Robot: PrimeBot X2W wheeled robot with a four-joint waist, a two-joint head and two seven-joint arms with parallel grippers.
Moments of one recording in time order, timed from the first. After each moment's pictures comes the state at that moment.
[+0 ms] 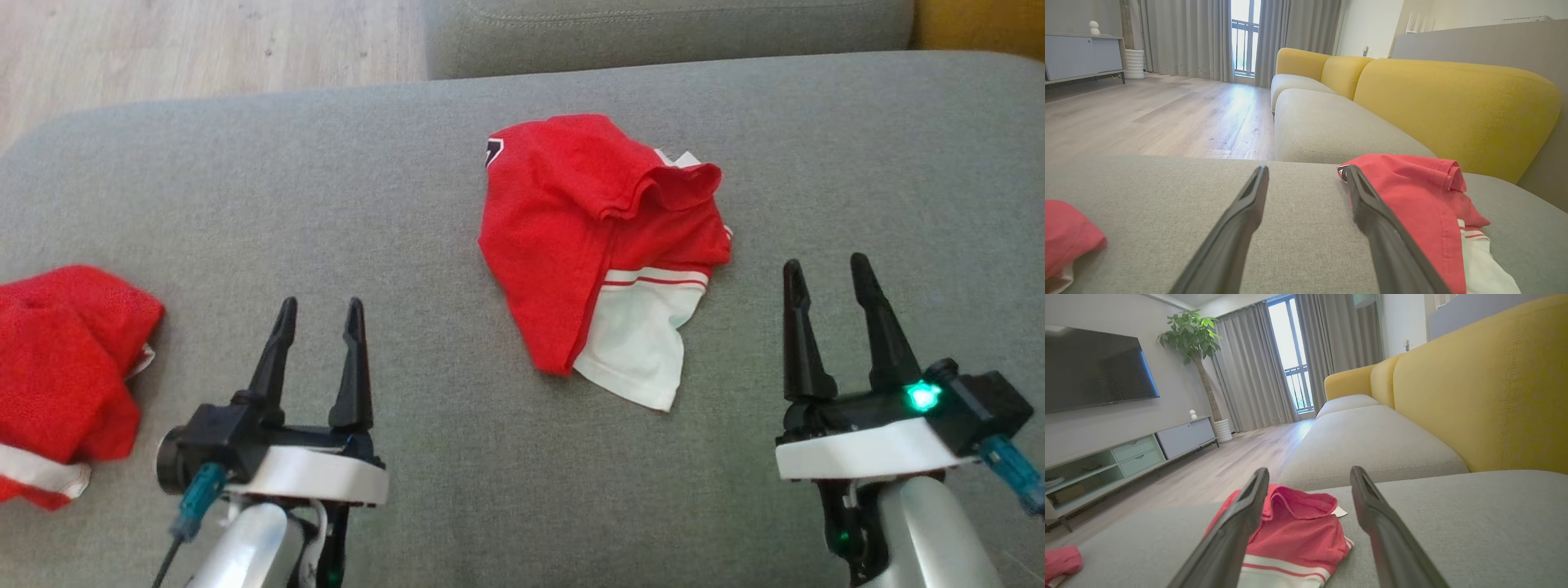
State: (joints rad) left arm -0.18 0.25 -0.45 0.16 -0.52 0.15 -0.25; right arm -0.07 -0.05 0.10 0.08 0.25 0.12 -0.26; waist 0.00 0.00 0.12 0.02
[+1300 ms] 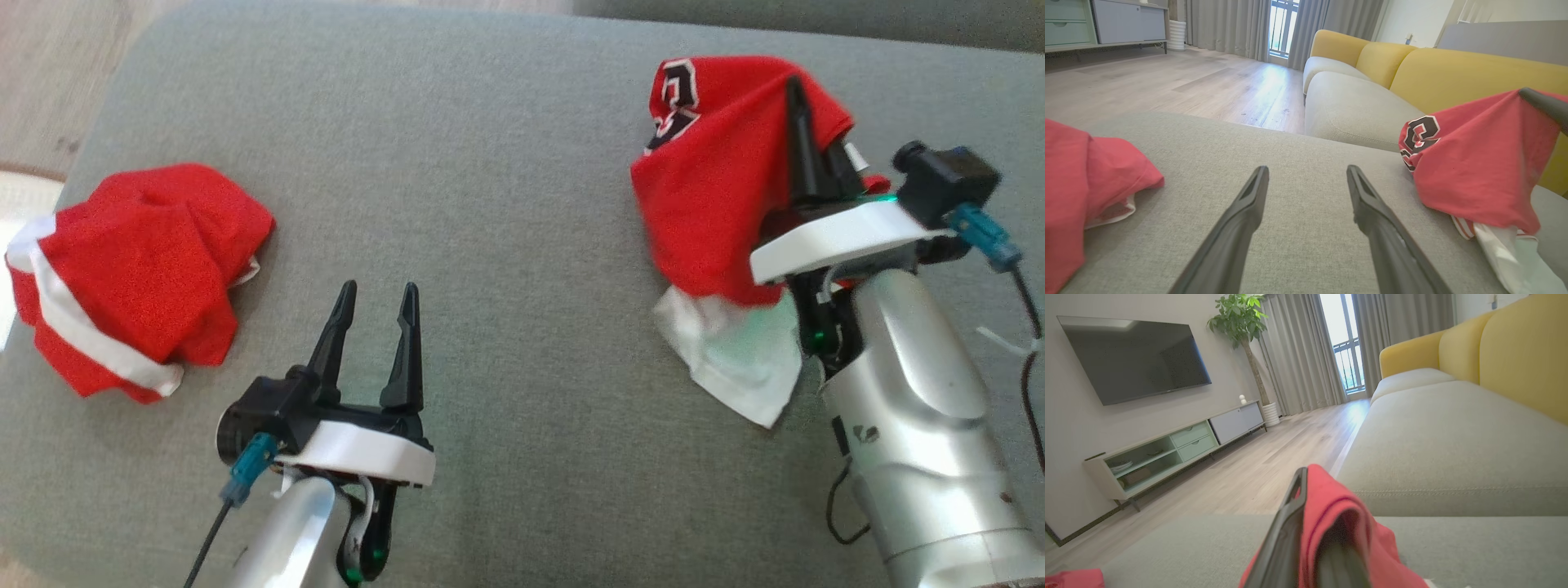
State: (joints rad) left arm -0.25 0.10 -0.42 0.30 -0.46 0.03 -0.25; right arm -0.61 -0.06 0.17 0.58 0.33 0.12 -0.25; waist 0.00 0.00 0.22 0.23
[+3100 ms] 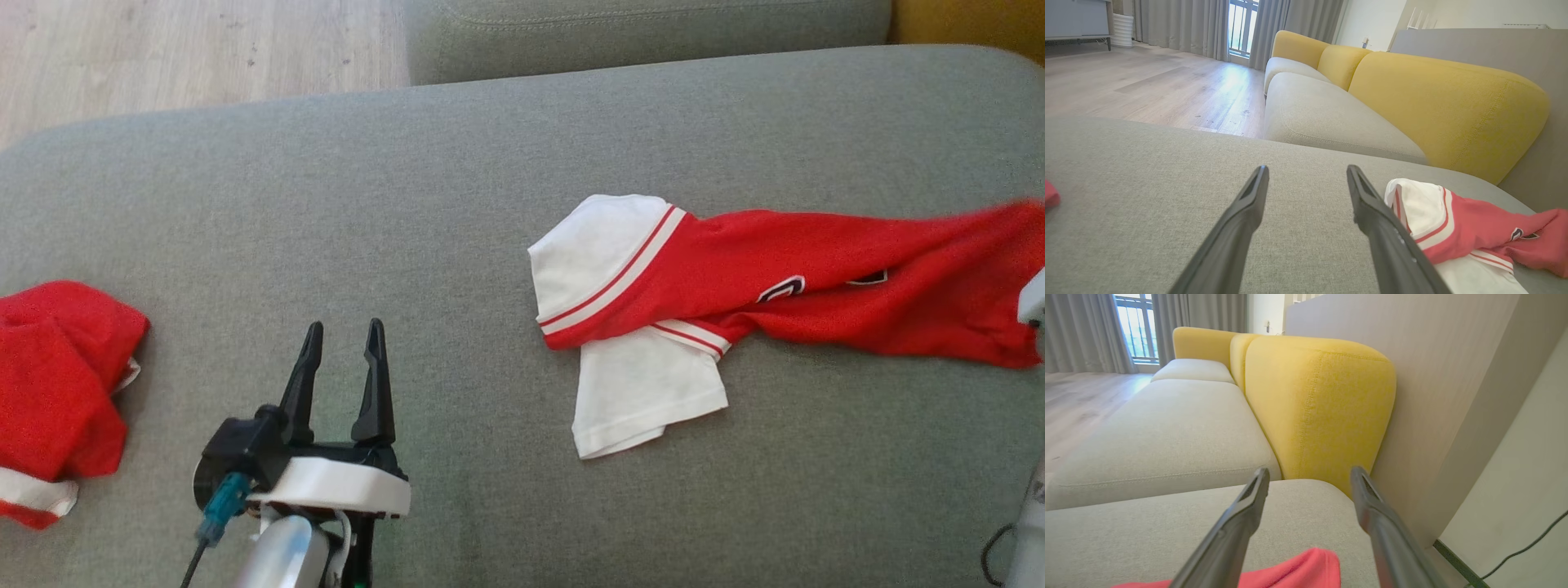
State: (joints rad) left arm -0.15 0.08 -0.32 0.29 -0.44 0.02 -0.25; right arm -0.40 -0.06 -0.46 0.12 -0.20 0.12 0.19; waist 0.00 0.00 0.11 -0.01
